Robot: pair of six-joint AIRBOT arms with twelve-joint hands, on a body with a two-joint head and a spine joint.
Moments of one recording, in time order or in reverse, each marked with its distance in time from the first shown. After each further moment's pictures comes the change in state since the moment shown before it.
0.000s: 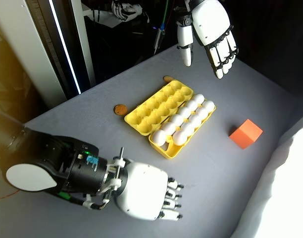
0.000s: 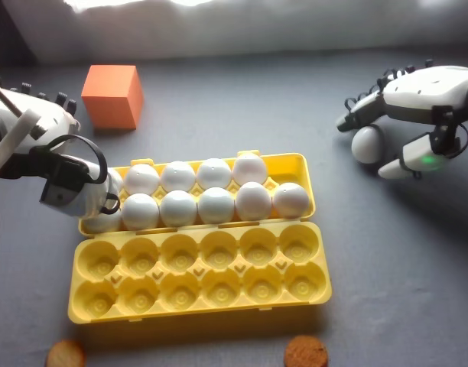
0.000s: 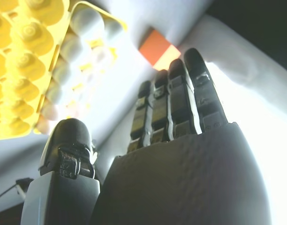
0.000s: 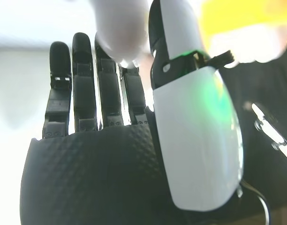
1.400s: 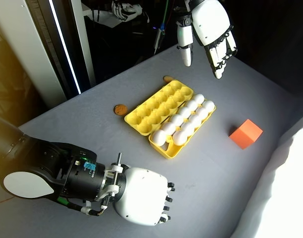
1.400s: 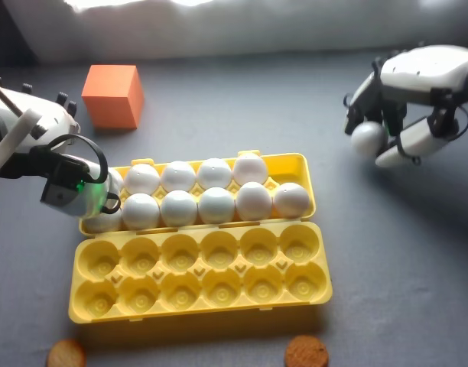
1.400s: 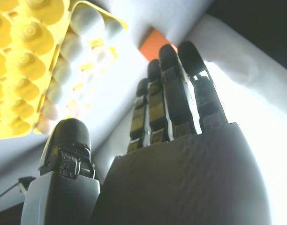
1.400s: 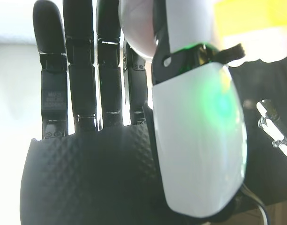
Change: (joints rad) left arm 0.000 0.000 0.000 0.000 0.000 0.000; right arm 0.028 0.007 0.010 0.001 0.095 0.003
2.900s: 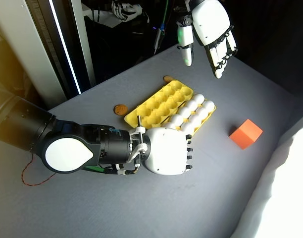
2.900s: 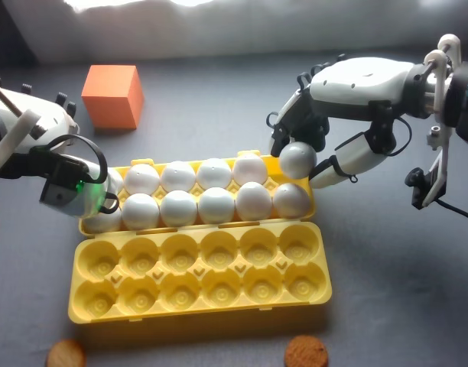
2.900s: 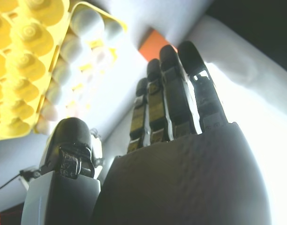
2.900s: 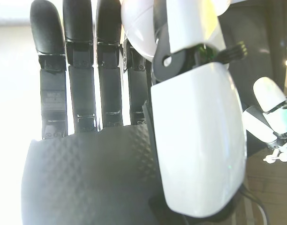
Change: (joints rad) left arm 0.000 0.000 0.000 0.000 0.002 0.000; right arm 0.053 -0.081 -0.027 -0.343 0.101 0.338
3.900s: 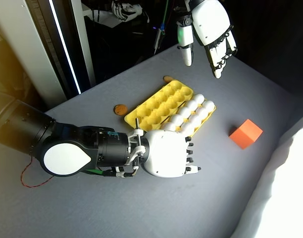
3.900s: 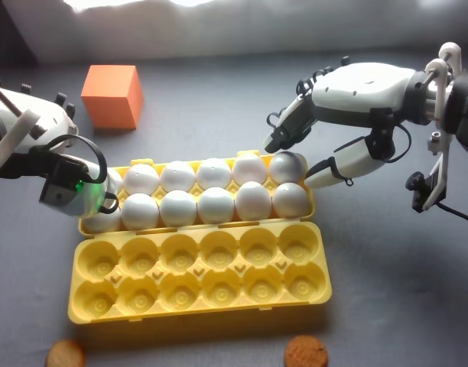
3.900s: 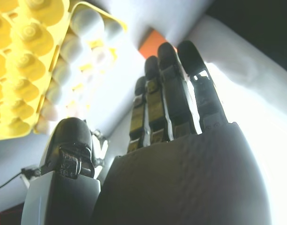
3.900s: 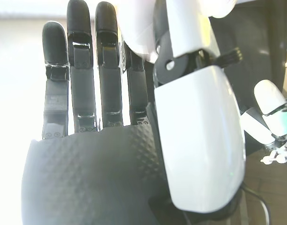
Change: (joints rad) left arm 0.000 0.000 0.000 0.000 0.001 0.000; right arm -0.025 -0.008 0.010 0.063 0.024 -0.075
